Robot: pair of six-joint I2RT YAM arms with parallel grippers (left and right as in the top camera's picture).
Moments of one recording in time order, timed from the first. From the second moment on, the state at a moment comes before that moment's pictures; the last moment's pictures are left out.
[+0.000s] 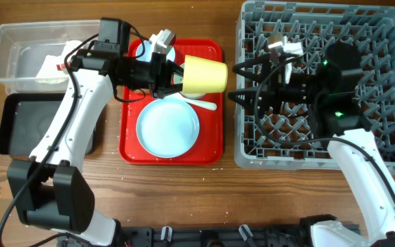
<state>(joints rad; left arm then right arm) -0.16 1.72 1.45 -0.89 1.47 -0.31 0.13 1.31 0.96 0.14 -1.26 0.26</state>
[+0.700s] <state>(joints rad) -0.26 1.72 1.45 -0.90 1.53 -0.31 0.20 1.33 0.96 0.26 -1.28 0.32</state>
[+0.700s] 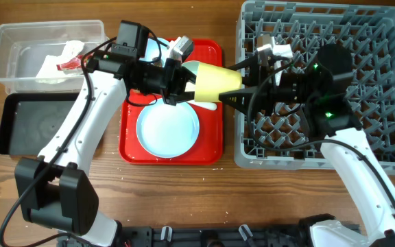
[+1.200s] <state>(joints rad) -0.26 1.72 1.45 -0.90 1.54 -0.32 0.18 1.34 0.96 0.28 -1.26 0.34</state>
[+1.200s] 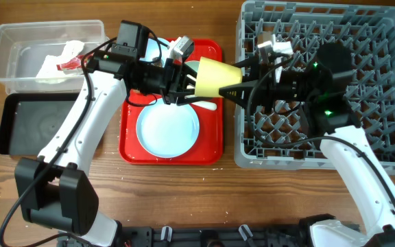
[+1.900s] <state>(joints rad) -0.20 1.72 1.45 -1.05 0.79 -0.32 -0.09 1.34 0.96 -0.14 -1.06 0.44</state>
